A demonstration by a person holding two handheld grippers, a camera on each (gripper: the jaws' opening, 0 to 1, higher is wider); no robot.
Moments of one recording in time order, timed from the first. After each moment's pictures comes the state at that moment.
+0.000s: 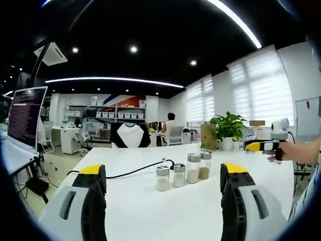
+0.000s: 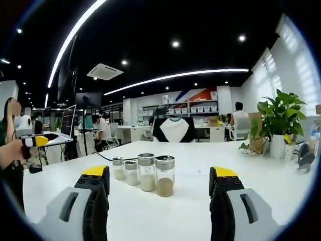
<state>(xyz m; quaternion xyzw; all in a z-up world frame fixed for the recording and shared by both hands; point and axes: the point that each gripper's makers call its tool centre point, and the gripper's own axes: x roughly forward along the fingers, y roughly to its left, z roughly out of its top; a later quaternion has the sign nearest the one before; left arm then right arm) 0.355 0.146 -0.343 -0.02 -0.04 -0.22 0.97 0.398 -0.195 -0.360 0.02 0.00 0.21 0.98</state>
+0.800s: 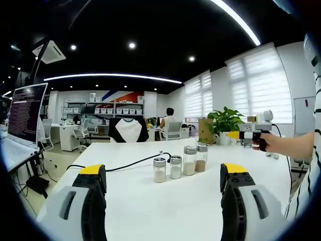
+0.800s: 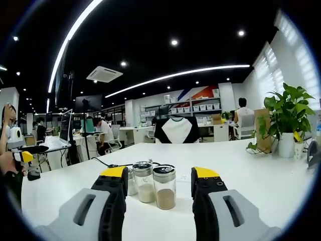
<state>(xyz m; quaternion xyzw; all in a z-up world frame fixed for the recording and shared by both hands) 0.340 0.141 -0.362 -0.01 -0.01 -0.23 0.97 0.449 -0.179 -0.358 0.03 0.01 0.23 0.97</state>
